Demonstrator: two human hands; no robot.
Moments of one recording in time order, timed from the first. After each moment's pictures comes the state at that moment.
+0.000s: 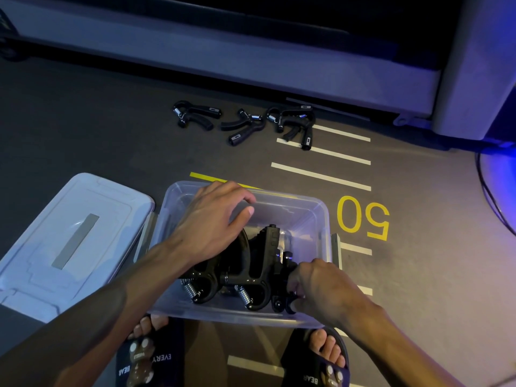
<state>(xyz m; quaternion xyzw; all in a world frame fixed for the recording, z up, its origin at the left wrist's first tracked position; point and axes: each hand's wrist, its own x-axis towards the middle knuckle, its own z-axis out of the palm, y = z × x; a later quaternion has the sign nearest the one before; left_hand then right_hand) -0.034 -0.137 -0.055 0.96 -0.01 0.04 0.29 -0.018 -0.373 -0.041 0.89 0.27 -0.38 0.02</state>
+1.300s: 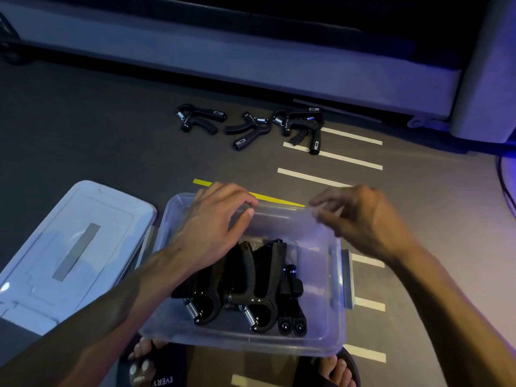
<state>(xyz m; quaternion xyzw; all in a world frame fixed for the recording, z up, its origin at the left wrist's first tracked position) -0.018 -0.125 -0.063 0.96 -0.01 0.07 0.29 0.092 -0.374 -0.008 0.92 0.25 -0.19 -0.24</state>
